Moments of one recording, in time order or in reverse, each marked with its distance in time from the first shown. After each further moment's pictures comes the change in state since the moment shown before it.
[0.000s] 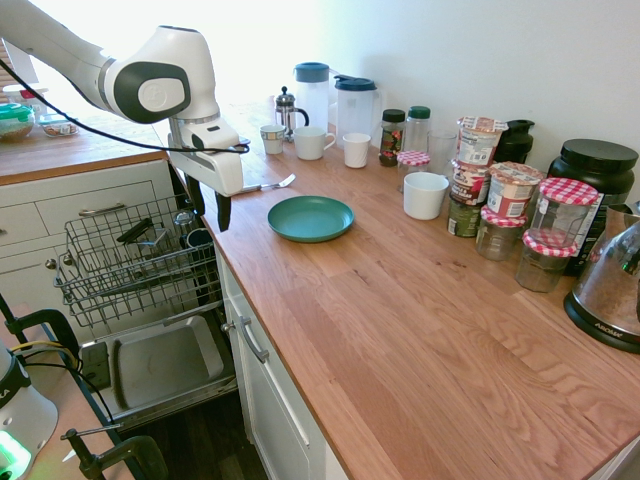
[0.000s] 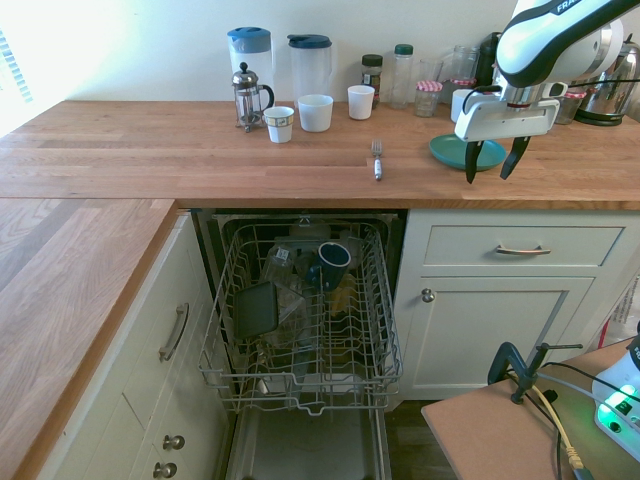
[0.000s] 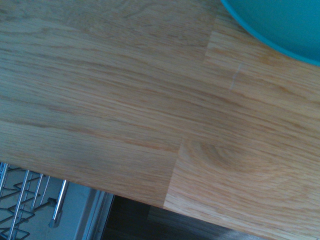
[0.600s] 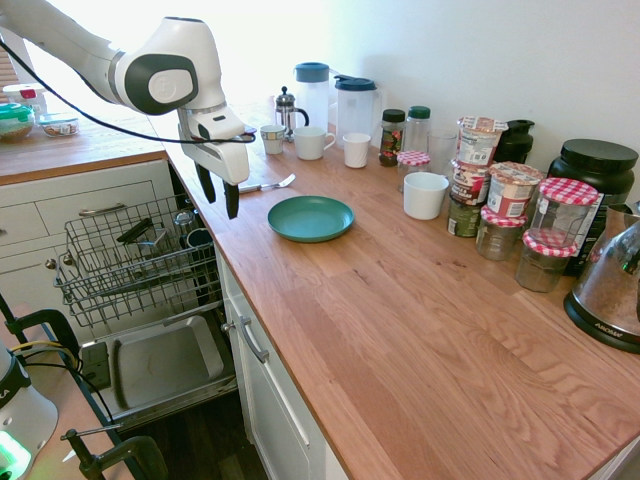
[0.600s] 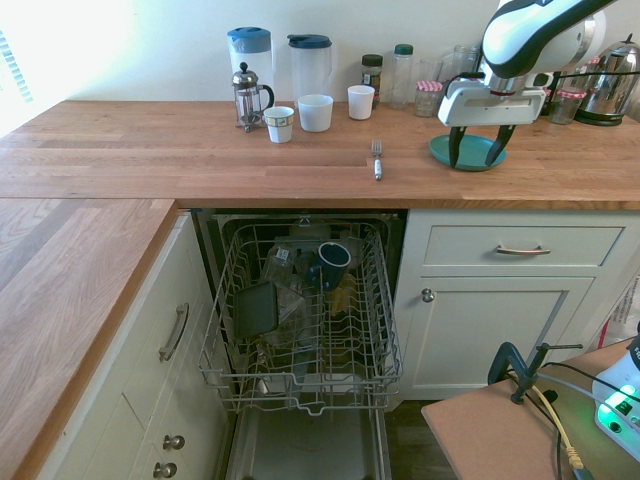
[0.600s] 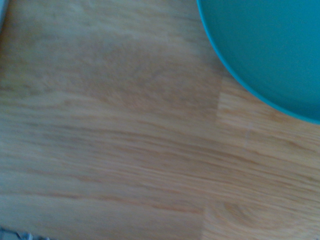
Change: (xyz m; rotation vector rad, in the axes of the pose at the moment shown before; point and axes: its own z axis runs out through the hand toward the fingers) arm 0.001 -0.052 -0.019 0.074 0.051 0.123
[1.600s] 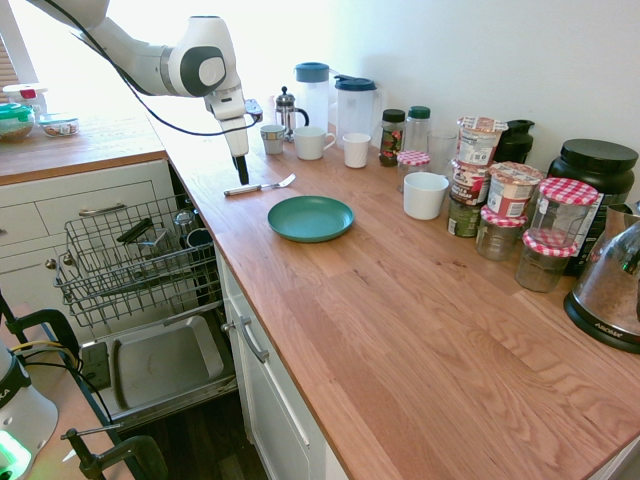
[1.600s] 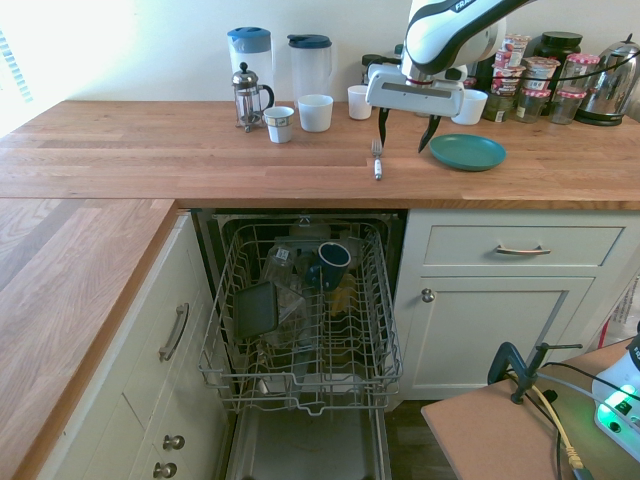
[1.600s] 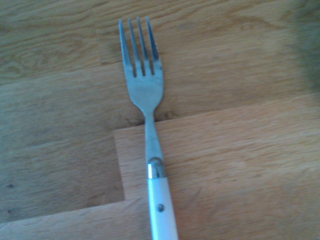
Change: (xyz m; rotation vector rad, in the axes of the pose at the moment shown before) arm -0.016 -0.150 0.024 0.024 0.029 0.342
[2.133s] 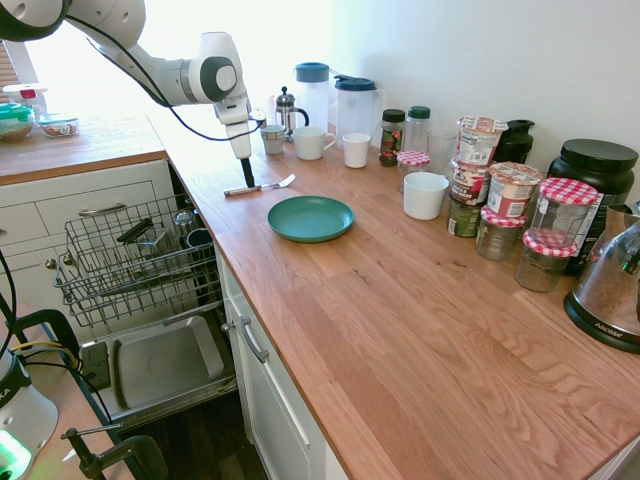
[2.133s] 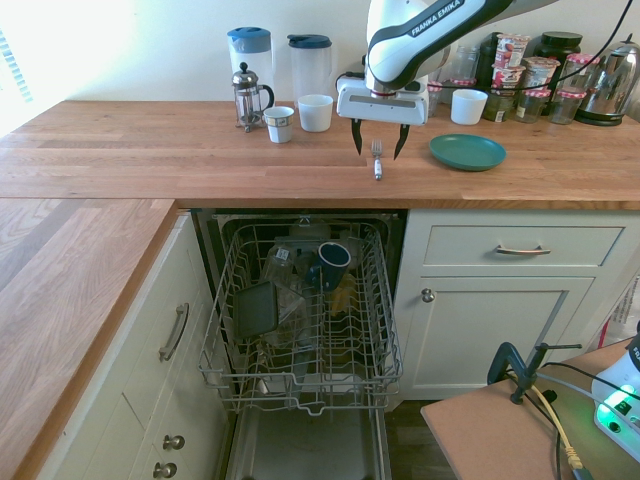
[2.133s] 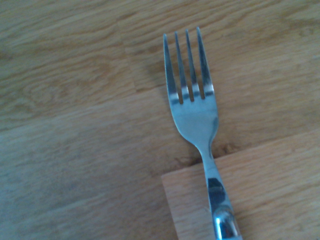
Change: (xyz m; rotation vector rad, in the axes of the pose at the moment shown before) arm -0.020 -0.053 0.043 -0.037 0.076 0.098
